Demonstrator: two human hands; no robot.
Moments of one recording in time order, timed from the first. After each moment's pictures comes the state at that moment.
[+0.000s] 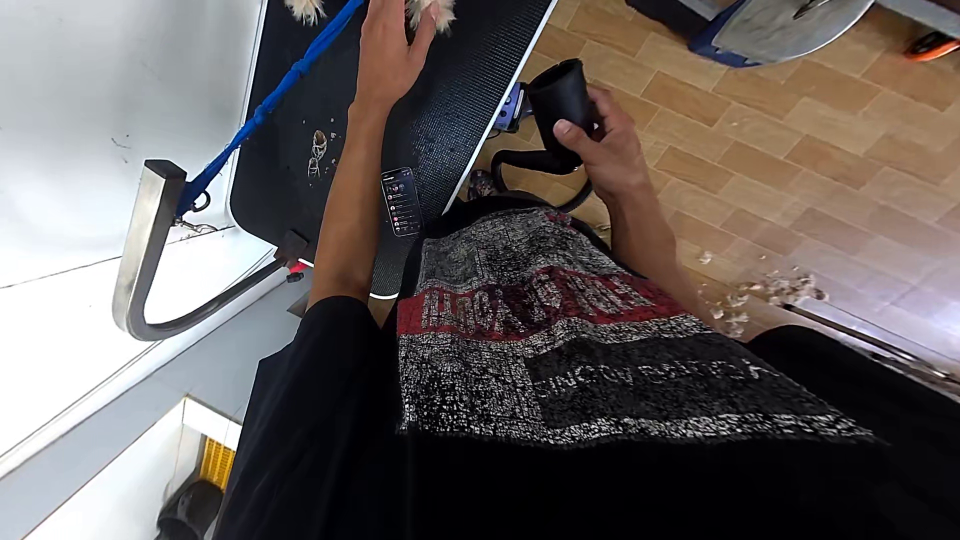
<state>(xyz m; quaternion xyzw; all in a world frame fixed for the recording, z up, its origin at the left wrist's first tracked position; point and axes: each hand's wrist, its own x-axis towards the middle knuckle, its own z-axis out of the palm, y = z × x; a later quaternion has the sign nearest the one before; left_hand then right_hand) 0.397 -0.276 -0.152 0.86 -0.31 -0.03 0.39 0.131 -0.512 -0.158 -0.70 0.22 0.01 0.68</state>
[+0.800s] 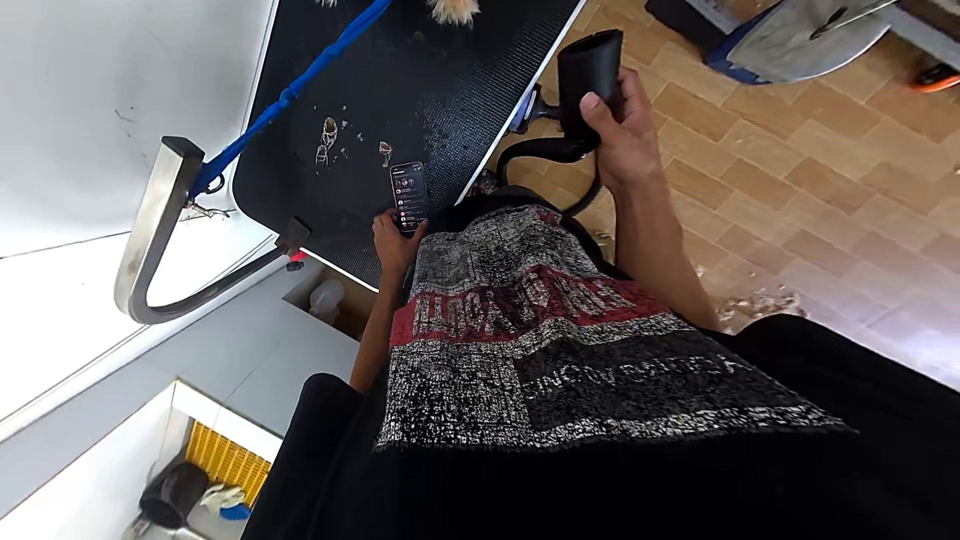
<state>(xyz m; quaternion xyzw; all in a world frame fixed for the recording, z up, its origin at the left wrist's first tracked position) 0.100 -0.116 -0.271 0.95 -0.01 -0.14 0.27 0.158 -0.511 -0.164 -0.68 0.19 -0.01 0.71</state>
